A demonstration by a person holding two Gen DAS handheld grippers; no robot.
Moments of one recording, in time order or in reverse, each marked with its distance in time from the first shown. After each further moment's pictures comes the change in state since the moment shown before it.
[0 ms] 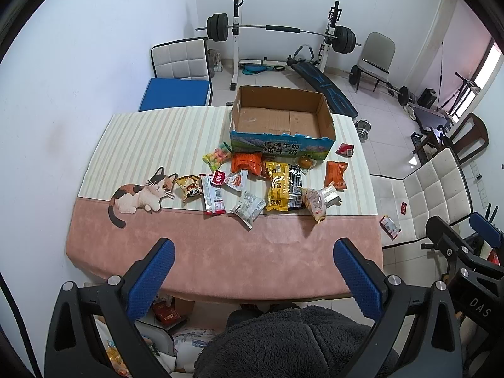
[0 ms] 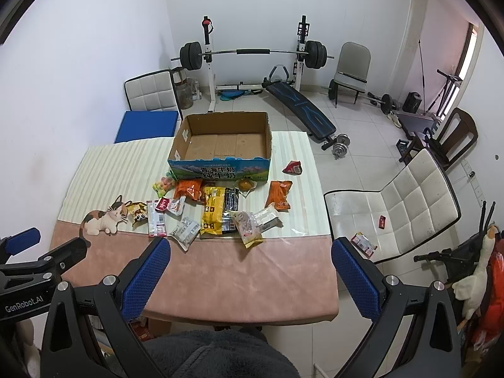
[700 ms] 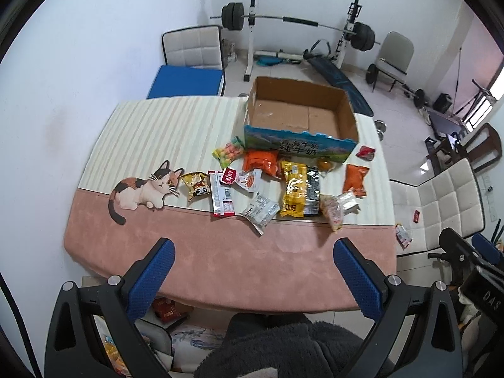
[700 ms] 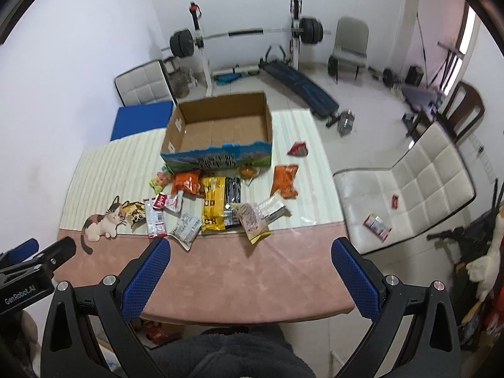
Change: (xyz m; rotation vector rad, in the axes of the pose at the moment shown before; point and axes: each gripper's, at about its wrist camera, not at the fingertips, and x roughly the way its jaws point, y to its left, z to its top) left arm 0.060 0.017 0.021 -0.063 0.045 0.062; right arm 0.092 -0.009 0.022 0.103 0.125 0.052
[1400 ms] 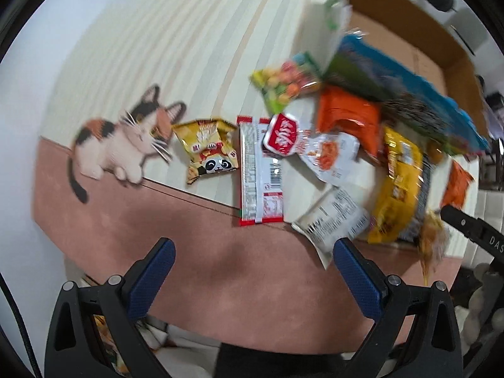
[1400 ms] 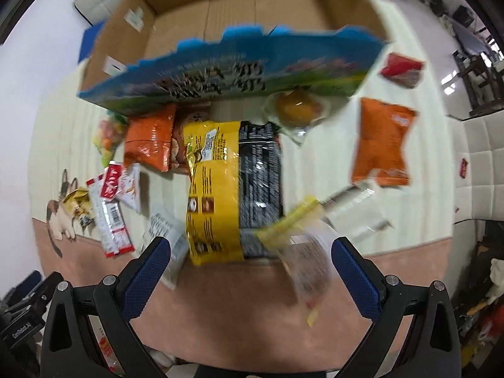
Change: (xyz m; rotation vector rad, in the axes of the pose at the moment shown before) left arm 0.297 0.086 0.048 -0.175 0.414 0.058; right arm 0.388 0.054 0.050 -0.020 0.508 0.058
